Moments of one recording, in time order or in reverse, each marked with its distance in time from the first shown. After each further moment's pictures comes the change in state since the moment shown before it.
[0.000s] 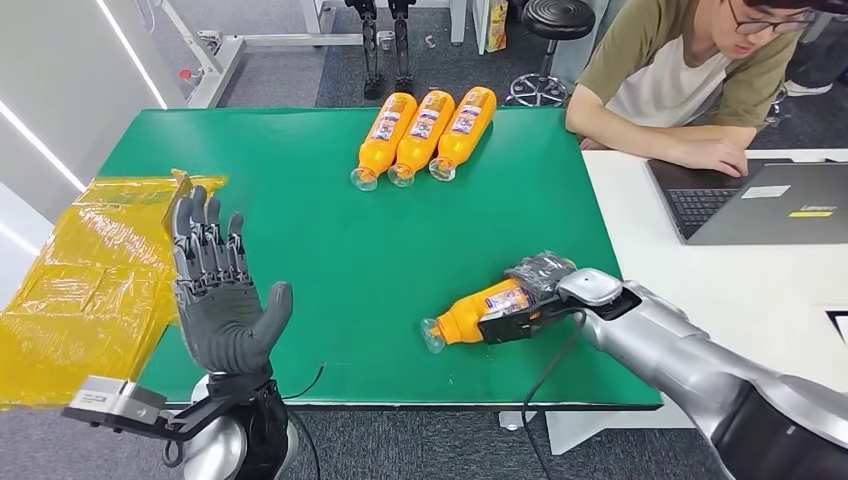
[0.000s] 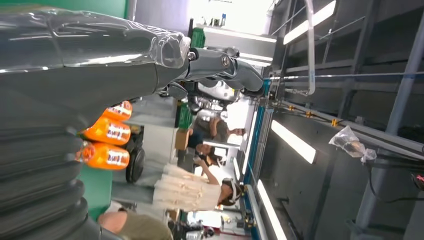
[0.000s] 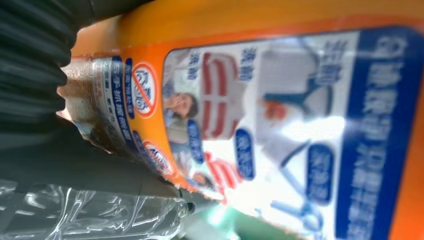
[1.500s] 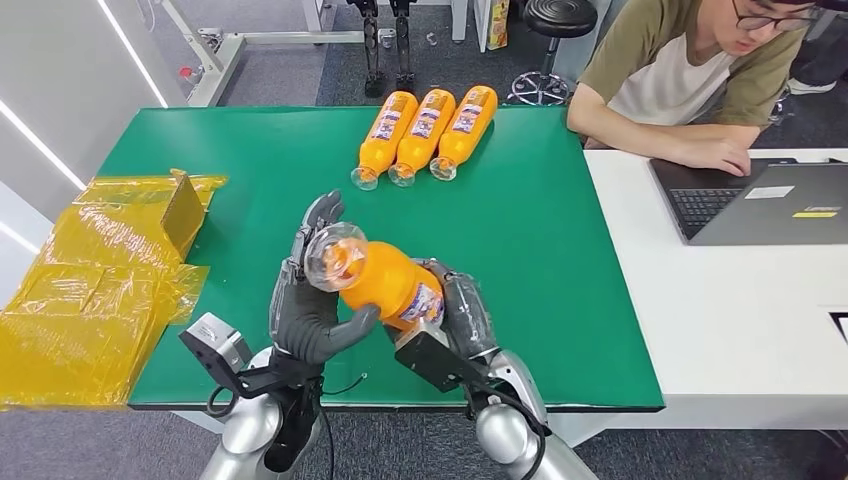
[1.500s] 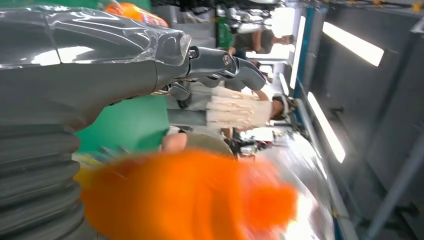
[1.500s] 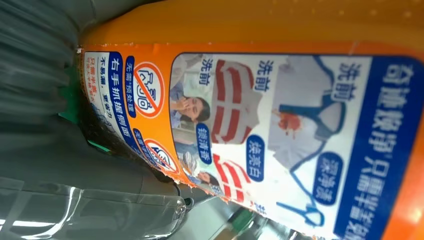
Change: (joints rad) left arm -0.113 0.007 -0.052 0.218 0.008 -0.276 0.127; right arm 0.644 0.391 -0.648 -0.660 -0.056 -0.349 -0.121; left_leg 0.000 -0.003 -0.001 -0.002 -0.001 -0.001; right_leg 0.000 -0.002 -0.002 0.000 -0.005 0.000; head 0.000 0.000
